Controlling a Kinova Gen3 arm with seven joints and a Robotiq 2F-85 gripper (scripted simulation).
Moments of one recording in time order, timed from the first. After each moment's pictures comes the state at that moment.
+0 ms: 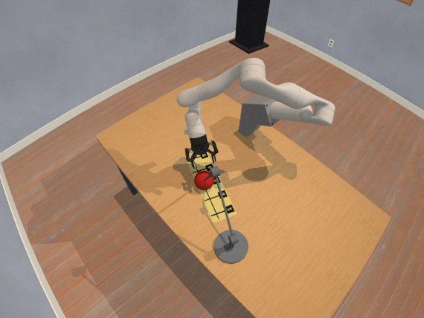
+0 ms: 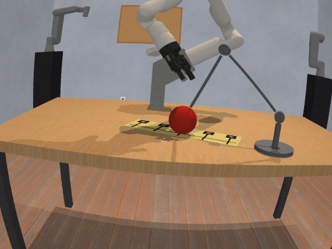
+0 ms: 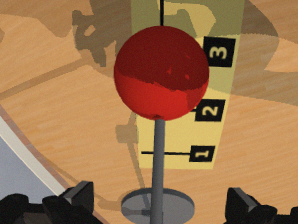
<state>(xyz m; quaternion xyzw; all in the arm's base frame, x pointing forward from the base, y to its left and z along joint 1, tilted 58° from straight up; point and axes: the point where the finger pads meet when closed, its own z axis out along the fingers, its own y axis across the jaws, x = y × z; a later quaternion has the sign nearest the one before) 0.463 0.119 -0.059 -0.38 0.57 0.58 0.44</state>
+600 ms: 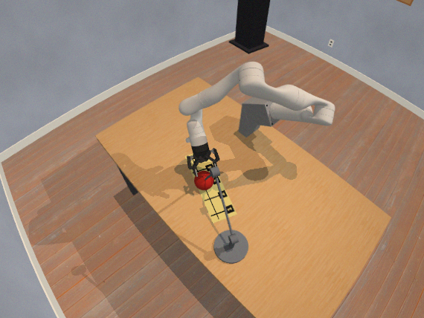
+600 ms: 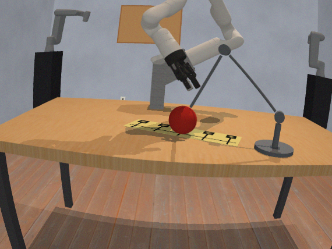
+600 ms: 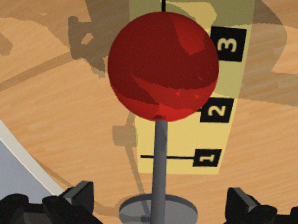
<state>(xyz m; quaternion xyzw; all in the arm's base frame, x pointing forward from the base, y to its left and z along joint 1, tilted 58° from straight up) 0.467 0.156 -0.056 -0.38 0.57 0.58 0.44</state>
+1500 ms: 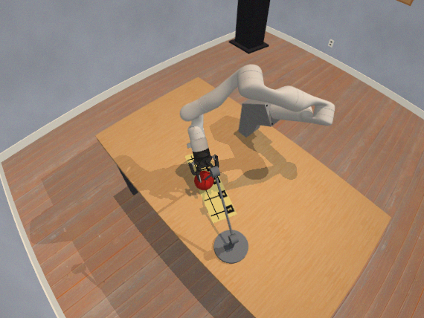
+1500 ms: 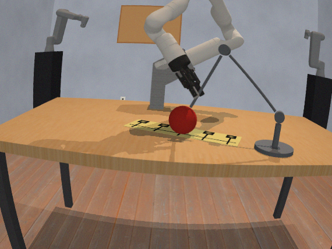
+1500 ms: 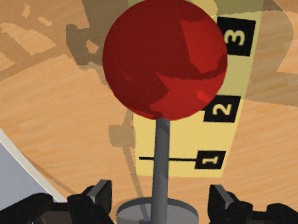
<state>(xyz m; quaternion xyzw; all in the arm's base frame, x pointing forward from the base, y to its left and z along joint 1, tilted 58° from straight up) 0.470 0.180 -0.053 -0.39 0.57 0.58 0.44</state>
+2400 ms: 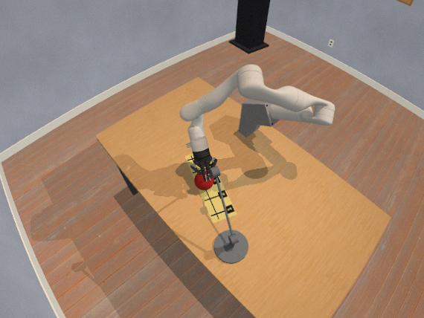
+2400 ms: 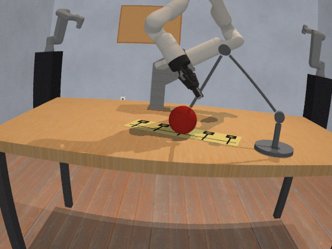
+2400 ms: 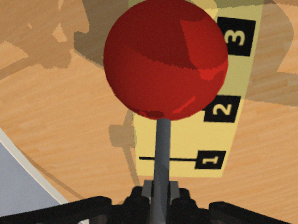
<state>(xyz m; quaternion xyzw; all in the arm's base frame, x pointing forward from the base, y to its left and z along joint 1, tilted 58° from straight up) 0.470 0.180 -0.053 -0.39 0.57 0.58 0.44</state>
